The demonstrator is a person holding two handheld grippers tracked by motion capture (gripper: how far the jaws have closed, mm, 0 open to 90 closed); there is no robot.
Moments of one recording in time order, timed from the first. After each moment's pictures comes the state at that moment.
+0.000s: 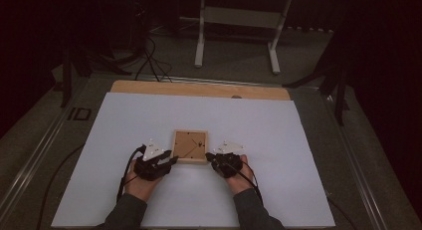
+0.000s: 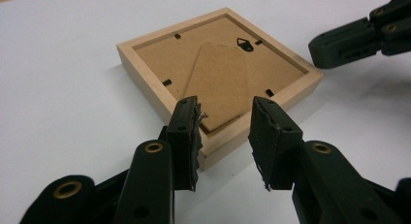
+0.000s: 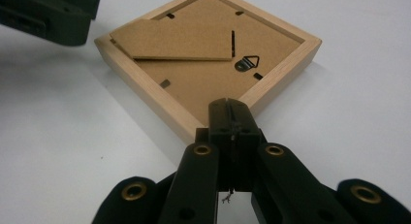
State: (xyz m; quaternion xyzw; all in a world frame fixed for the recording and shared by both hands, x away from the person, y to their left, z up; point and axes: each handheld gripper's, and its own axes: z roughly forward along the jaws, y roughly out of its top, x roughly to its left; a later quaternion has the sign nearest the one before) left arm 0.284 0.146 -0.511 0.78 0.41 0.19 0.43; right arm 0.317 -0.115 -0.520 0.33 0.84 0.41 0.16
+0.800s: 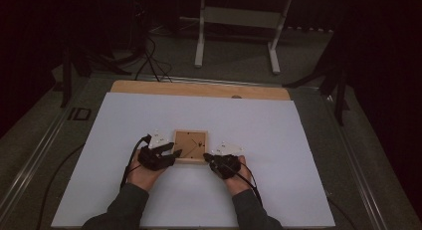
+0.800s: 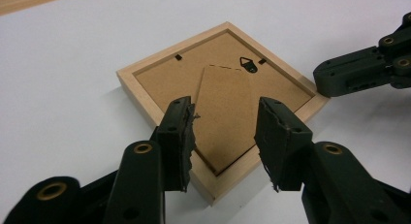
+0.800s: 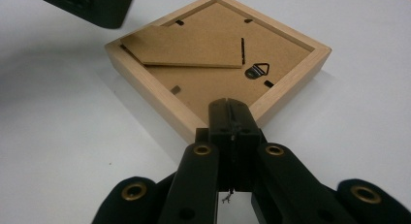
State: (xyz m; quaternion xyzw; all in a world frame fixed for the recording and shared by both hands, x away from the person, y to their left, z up) left arm 0.308 0.136 -0.497 0.80 0.40 0.18 0.41; right arm 0.314 -0.110 -0.521 0.32 0.83 0.43 0.16
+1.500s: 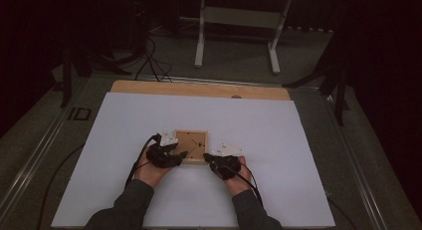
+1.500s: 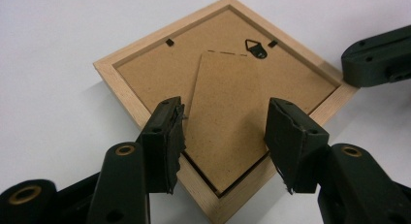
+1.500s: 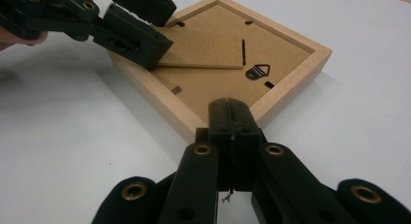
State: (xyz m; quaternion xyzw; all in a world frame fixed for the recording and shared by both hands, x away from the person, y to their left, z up) left arm 0.326 0.119 -0.514 0.82 0.39 0.17 0.37; right arm 0.313 -0.111 -0.523 0.31 0.83 0.43 0.17
